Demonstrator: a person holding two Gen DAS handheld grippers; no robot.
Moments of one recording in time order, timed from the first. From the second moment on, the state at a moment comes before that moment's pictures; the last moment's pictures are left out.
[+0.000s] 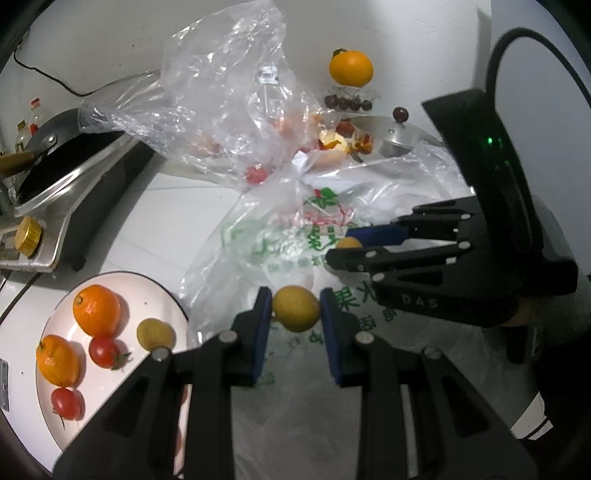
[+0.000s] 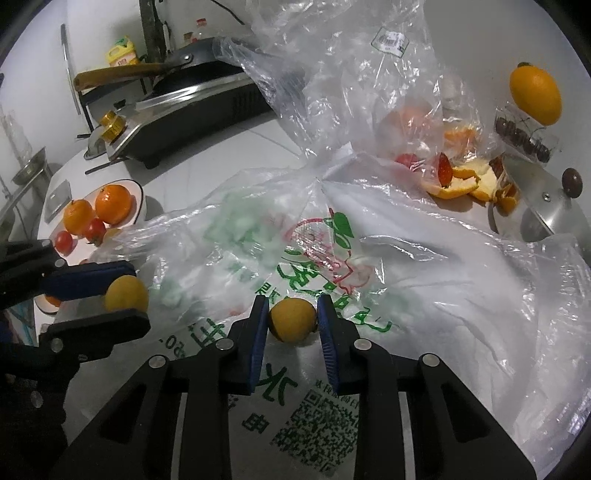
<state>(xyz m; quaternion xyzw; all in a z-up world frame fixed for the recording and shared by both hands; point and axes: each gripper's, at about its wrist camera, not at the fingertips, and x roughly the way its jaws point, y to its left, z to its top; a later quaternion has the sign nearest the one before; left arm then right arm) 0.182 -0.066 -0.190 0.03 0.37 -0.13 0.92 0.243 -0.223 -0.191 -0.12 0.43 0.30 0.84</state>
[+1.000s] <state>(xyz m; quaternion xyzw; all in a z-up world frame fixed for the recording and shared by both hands) 0.120 -0.010 -0.167 0.00 0.33 -0.09 0.94 0.177 -0.175 -0.142 -0.14 0.39 0.35 0.84</state>
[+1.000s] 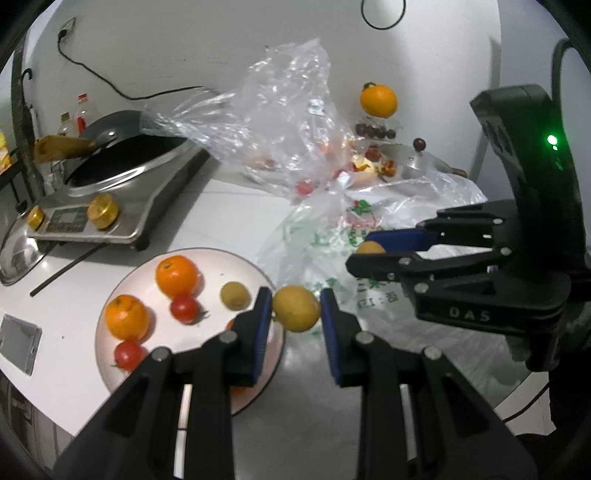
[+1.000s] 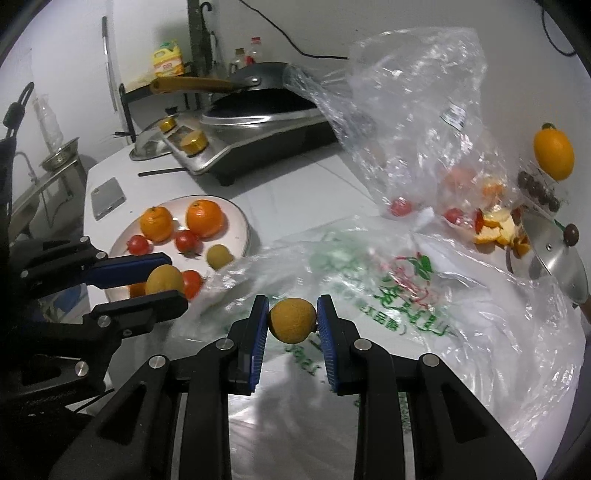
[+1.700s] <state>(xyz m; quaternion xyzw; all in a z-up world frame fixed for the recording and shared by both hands) 0.084 0.046 -0.169 -0.02 0.32 -0.04 0.95 0.137 -0.123 -0.132 -0.17 0.38 0.38 0.82</state>
